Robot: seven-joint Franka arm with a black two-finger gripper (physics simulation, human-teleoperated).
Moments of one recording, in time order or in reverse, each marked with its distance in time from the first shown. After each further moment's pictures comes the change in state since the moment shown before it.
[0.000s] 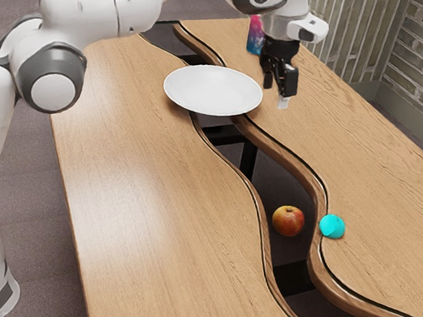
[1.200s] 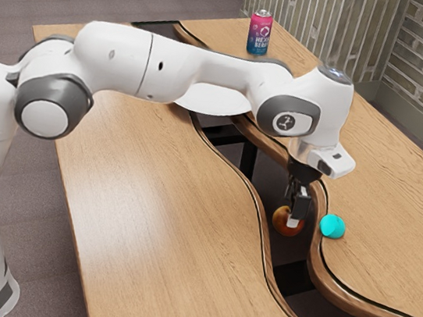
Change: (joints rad) arm -0.253 0.035 -0.030 -0.318 0.001 0.258 0.101
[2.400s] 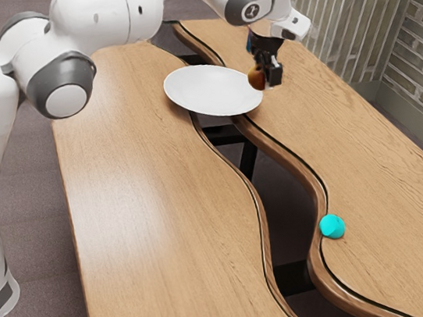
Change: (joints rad) arm 0.053 -0.052 0.494 0.184 0.011 -0.006 0.041
